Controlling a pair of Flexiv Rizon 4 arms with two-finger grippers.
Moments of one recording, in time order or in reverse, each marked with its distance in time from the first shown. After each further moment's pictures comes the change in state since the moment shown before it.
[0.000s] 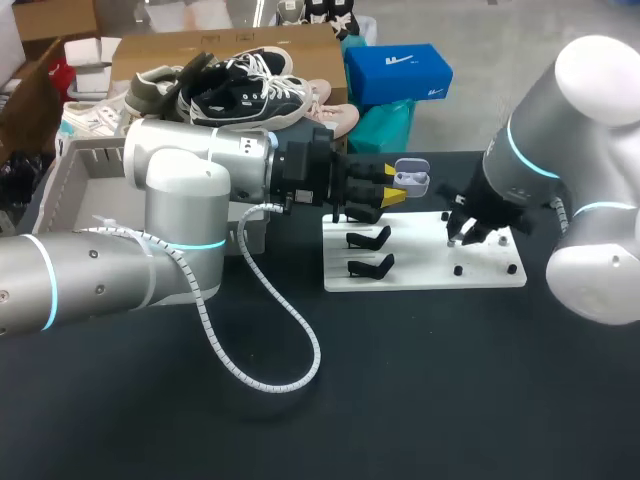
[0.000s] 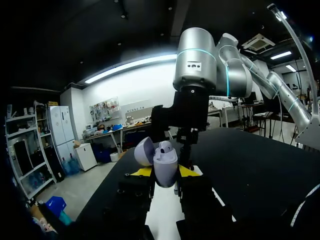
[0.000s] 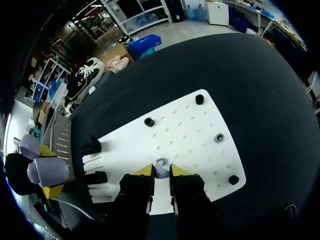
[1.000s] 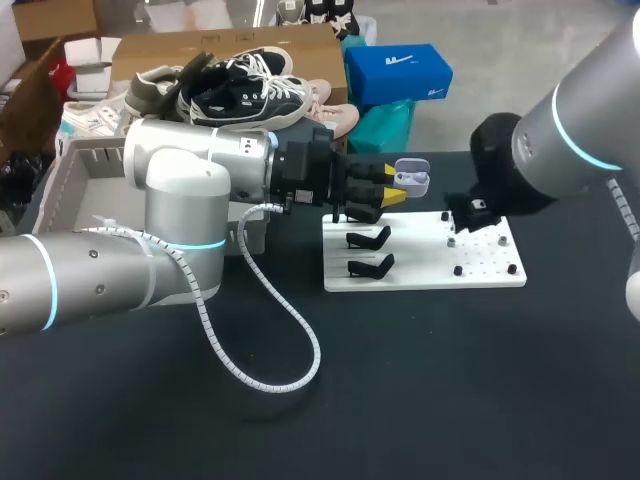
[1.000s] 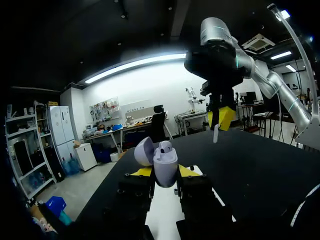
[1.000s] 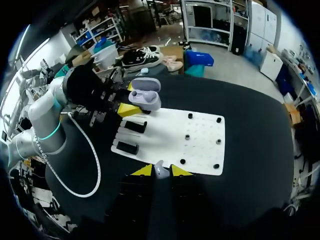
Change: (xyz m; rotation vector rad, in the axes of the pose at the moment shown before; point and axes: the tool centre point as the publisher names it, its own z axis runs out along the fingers) left arm 0.000 0.000 0.000 0.000 0.000 0.000; right arm 0.053 0.026 -0.119 -0.079 -0.054 -0.612
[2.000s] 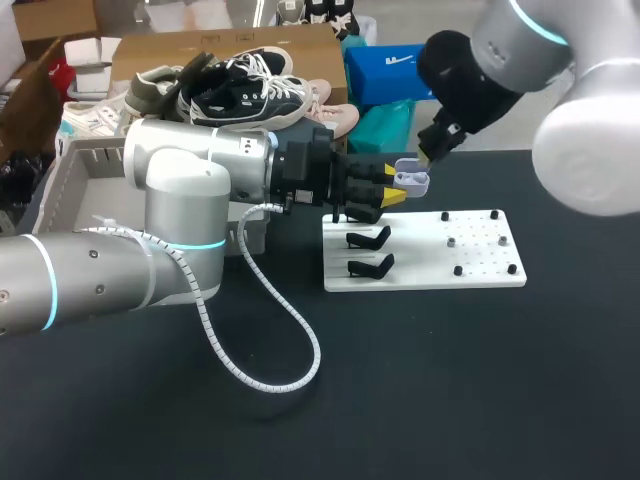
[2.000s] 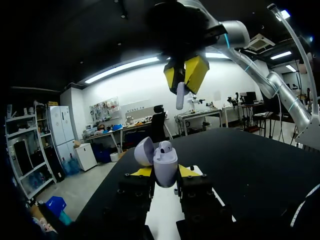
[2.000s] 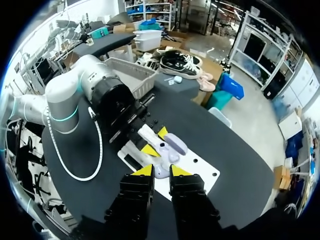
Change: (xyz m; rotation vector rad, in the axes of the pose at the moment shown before) left arm 0.000 0.000 0.000 0.000 0.000 0.000; right arm -0.089 0.025 -0.015 -0.044 0.064 -0.448
